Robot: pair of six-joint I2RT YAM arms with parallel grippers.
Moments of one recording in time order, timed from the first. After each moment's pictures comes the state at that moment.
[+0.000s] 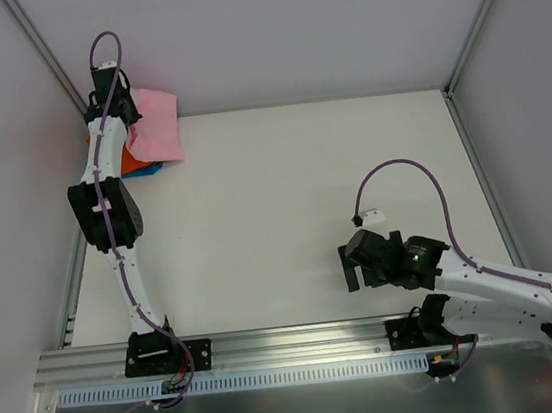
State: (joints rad) left arm 0.11 2.27 2.19 -0.52 -0.17 -0.11; right arm 1.04 0.91 0.64 -0.90 0.41 0.75
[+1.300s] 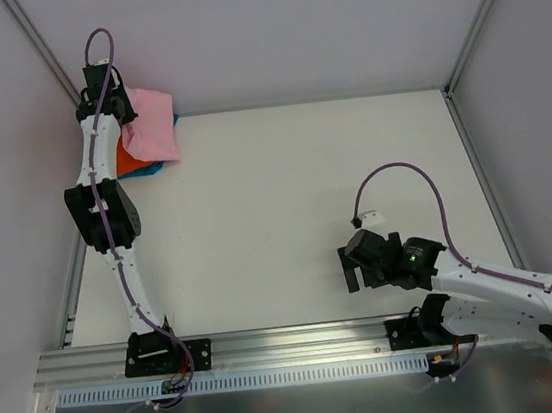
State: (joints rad) left arm 0.13 2.27 2.25 -0.61 -0.10 -0.09; right arm 1.00 0.92 0.59 -0.84 0.38 0.71
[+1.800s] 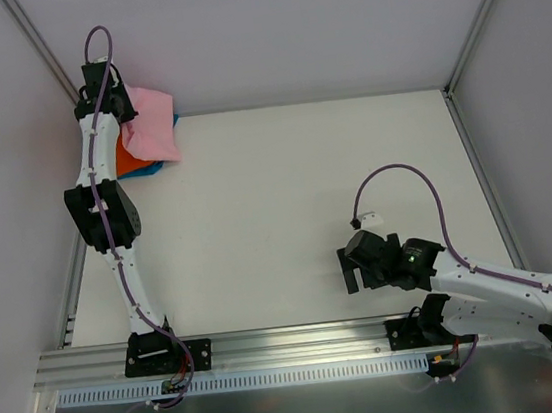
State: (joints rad) left arm 0.13 2.27 2.27 -0.64 -0.08 -0.09; right arm 1.00 0.92 0.57 -0.81 0.36 0.71
